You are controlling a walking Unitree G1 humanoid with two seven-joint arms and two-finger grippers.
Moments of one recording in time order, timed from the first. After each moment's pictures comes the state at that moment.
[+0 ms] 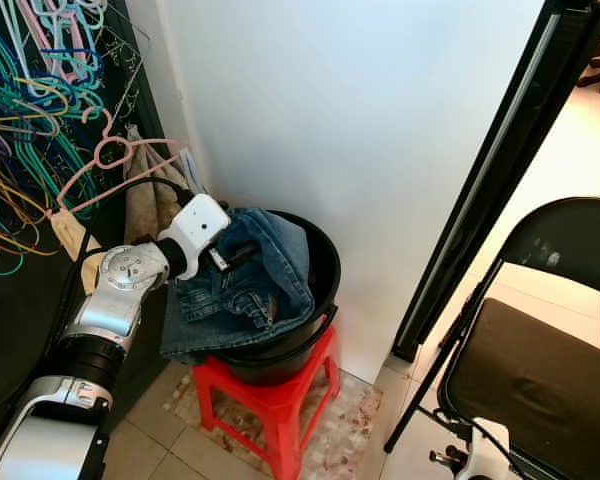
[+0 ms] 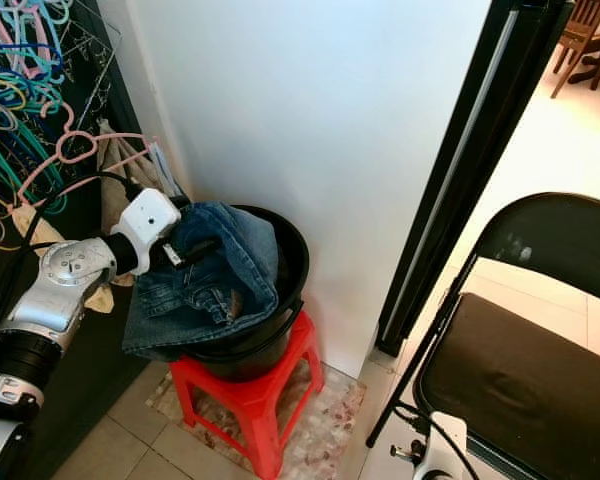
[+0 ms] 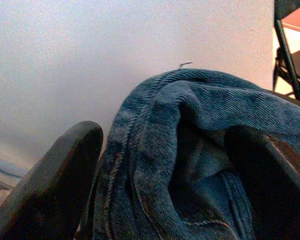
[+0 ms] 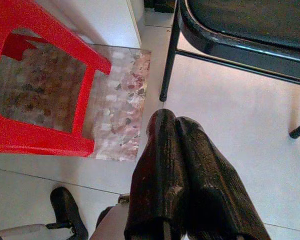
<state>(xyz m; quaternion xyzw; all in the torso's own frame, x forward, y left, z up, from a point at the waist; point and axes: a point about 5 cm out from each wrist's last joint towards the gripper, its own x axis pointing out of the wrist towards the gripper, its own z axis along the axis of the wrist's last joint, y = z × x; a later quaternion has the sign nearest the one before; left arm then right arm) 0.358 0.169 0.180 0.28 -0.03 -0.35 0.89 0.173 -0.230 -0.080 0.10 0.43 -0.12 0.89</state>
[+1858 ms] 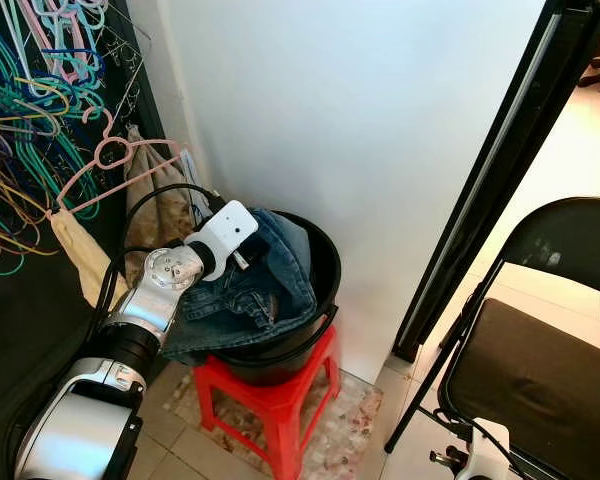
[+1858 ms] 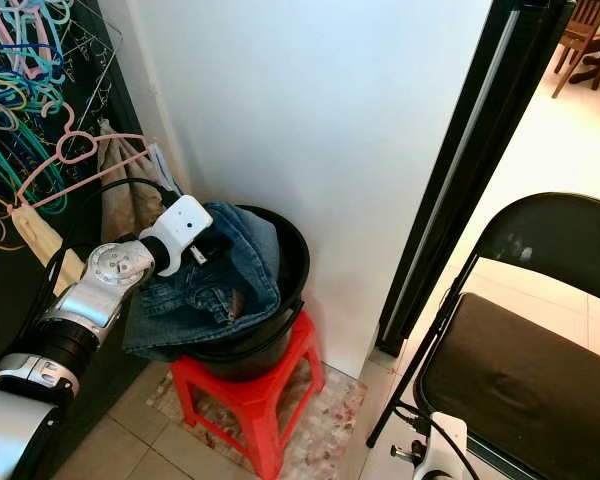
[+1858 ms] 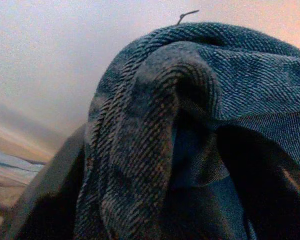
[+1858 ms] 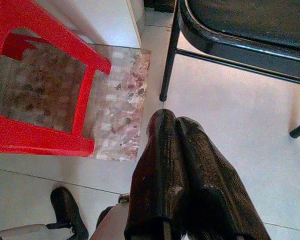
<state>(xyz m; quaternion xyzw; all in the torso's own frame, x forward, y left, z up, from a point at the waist) 0.376 0.139 0.162 0.30 0.01 -0.29 0.91 0.172 -0.230 -0.080 0.10 0.43 -0.12 0.89</state>
